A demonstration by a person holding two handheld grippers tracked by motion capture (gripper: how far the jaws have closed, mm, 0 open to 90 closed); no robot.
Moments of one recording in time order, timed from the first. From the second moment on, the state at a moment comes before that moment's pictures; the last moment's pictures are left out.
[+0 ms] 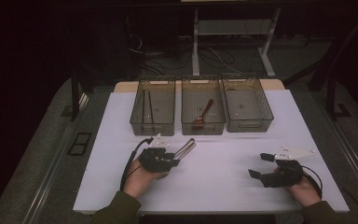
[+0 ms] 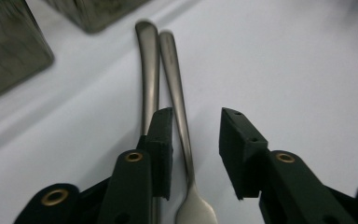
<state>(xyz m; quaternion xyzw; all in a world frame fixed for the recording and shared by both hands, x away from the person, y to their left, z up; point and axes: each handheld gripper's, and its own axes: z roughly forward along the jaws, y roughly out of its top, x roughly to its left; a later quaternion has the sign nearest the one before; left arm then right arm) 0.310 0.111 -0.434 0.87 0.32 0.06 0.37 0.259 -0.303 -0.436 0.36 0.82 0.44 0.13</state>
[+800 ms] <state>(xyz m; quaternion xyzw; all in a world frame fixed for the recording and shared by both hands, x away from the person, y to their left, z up) 0.312 0.107 -0.443 0.88 0.31 0.06 0.35 0.264 -0.304 -0.434 0.38 0.83 0.39 0.14</state>
